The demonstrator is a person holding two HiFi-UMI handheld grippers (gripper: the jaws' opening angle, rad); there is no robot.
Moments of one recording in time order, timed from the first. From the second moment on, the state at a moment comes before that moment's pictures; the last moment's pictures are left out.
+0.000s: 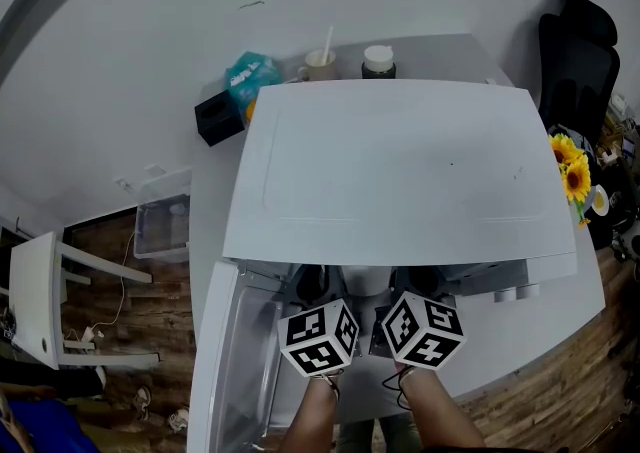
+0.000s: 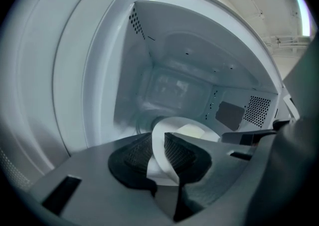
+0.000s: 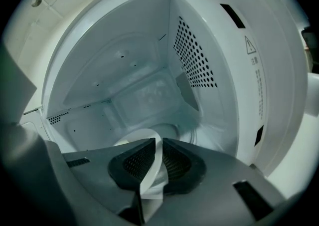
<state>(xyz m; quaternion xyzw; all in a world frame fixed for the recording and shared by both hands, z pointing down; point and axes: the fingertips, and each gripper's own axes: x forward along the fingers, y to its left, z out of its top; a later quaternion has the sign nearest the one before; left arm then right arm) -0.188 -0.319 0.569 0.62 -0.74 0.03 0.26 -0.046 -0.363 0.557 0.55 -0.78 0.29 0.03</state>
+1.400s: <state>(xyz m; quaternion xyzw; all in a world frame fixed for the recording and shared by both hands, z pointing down) -0.189 -0.331 0.575 0.62 -0.74 0.03 0.26 -0.041 -0.374 0.565 0.57 -0.77 0.28 0.05</state>
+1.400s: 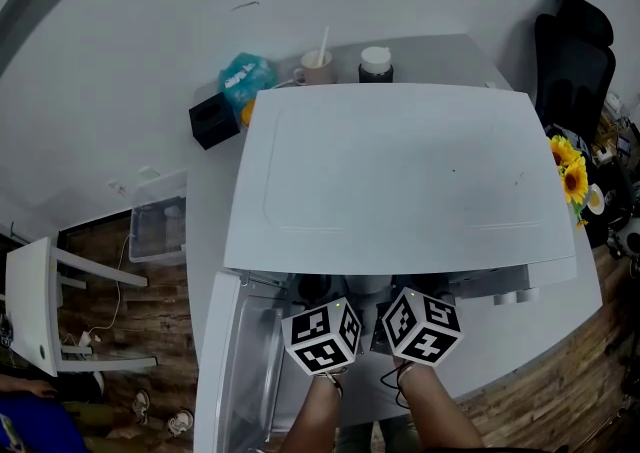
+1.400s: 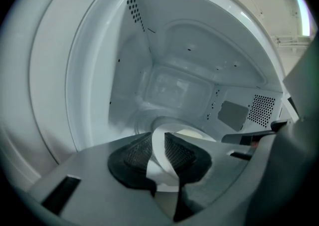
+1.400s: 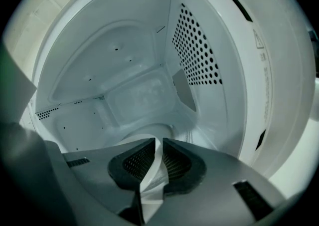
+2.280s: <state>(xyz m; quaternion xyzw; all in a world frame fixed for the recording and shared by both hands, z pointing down) -0.152 -0.255 0.516 0.62 -0.74 0.02 0.26 -0.044 -0.298 0.515 0.49 -0.83 0.22 0.12</state>
